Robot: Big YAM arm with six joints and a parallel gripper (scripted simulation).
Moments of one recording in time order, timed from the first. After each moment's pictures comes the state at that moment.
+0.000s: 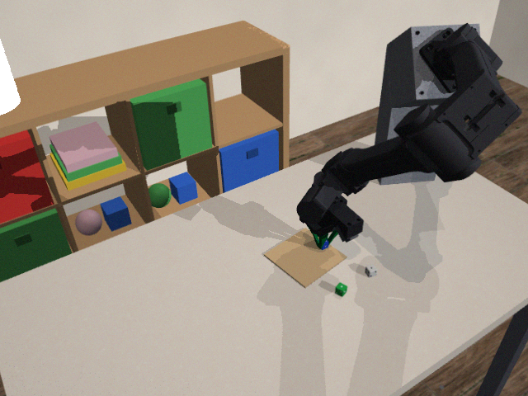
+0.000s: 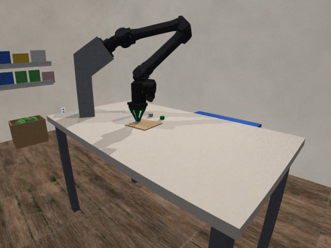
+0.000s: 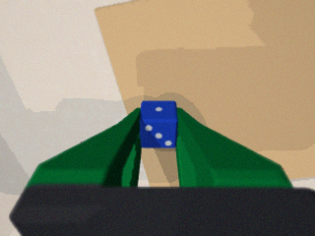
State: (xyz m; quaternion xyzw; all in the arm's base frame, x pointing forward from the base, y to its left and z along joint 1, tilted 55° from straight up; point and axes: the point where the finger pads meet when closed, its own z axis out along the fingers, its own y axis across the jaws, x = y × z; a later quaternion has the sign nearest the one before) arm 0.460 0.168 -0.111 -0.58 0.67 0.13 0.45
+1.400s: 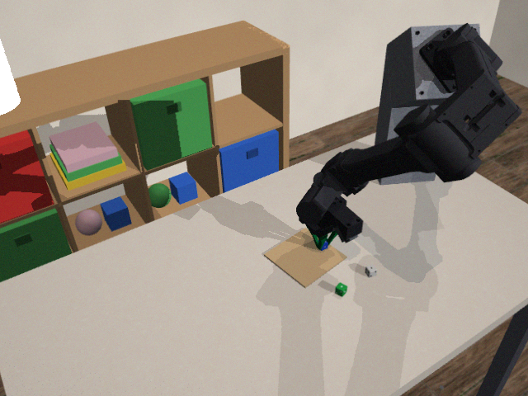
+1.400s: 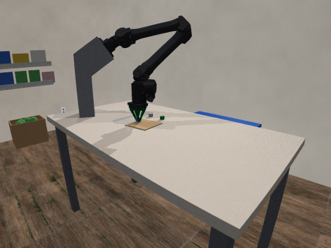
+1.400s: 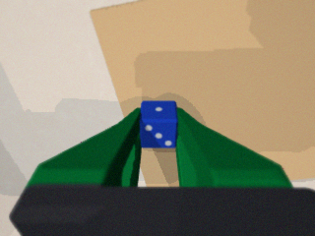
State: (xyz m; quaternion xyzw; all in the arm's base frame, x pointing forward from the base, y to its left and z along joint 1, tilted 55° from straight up) arm 0.462 0.168 -0.110 -0.58 0.67 0.13 0.45
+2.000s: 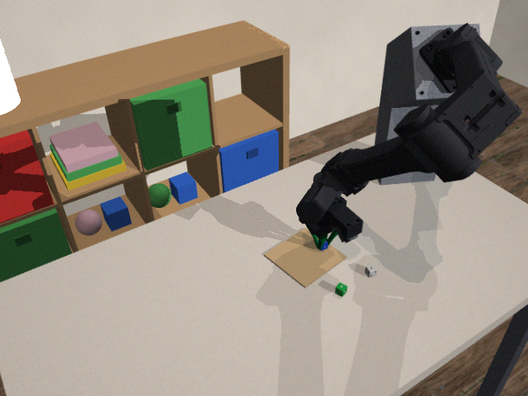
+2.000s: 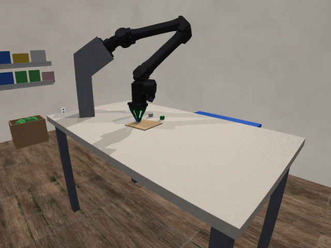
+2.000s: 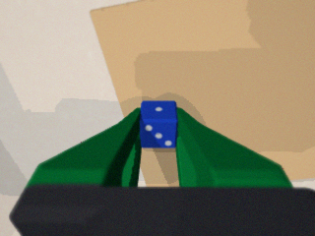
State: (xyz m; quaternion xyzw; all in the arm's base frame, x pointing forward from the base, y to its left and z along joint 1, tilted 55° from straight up) arm 0.462 0.168 -0.110 -0.58 0.67 0.13 0.45
